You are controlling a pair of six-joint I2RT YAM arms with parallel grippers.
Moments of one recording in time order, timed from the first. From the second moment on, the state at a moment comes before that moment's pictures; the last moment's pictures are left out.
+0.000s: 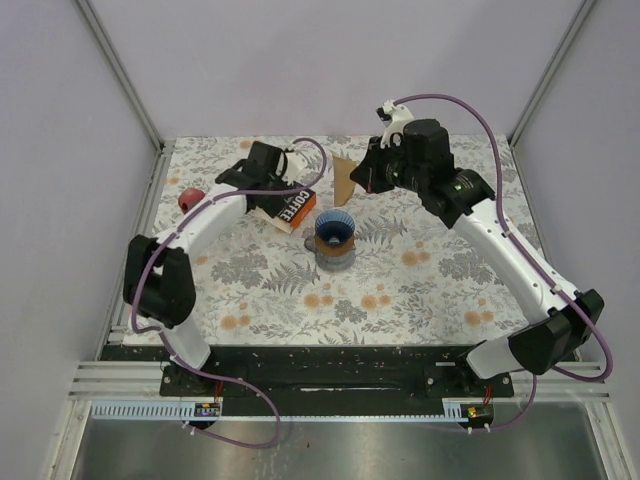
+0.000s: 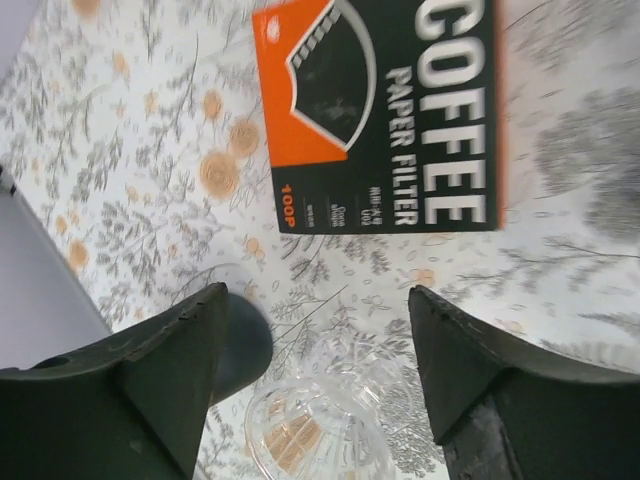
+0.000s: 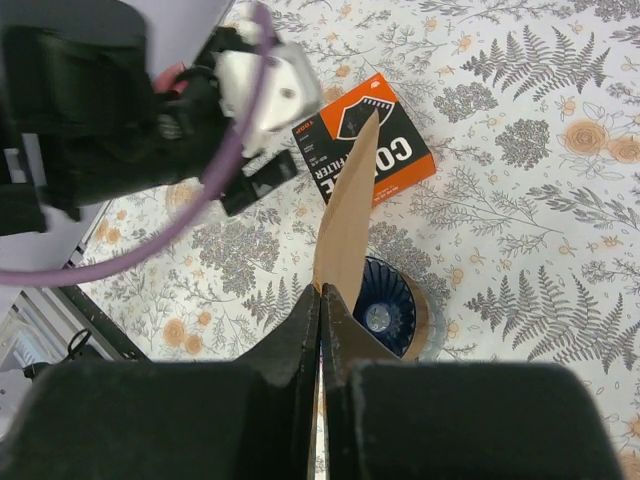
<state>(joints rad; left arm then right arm) -0.42 1.76 1.44 -0.55 -0.23 0.46 0.55 1.45 1.57 -0.50 -0.19 0.33</state>
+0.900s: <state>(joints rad) -0.69 1.54 1.74 -0.60 0.05 0.53 0.48 1.40 1.52 -0.33 -0.15 0.81</state>
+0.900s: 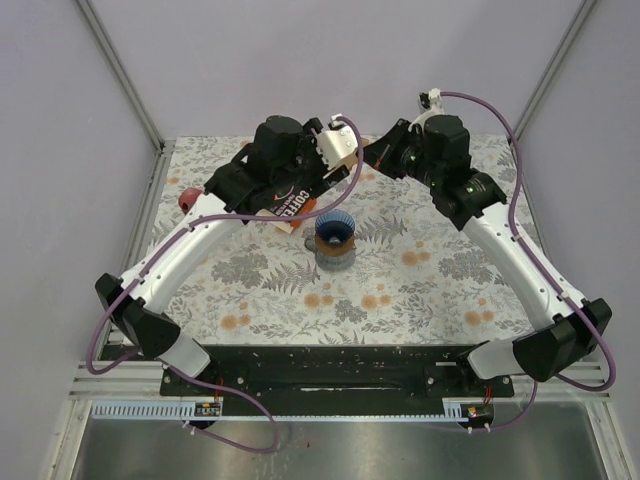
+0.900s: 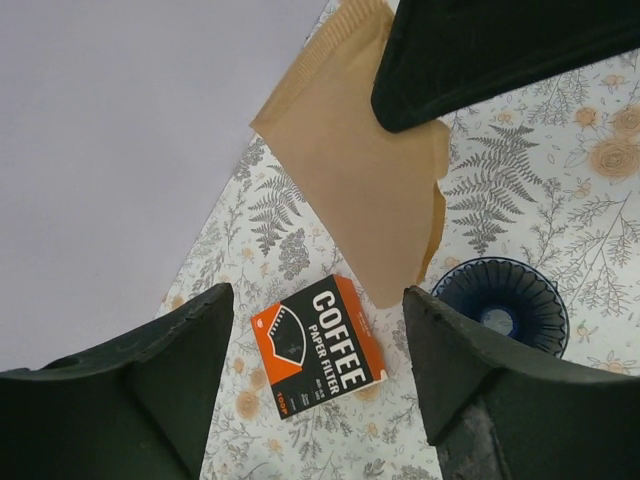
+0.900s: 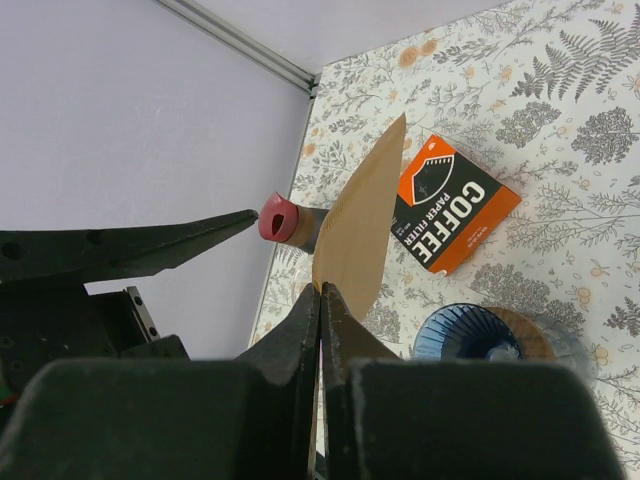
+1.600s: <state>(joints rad) -0.70 1.61 1.69 -0.53 0.06 0.54 0.48 1.39 1.48 -0.31 -0.14 0.84</state>
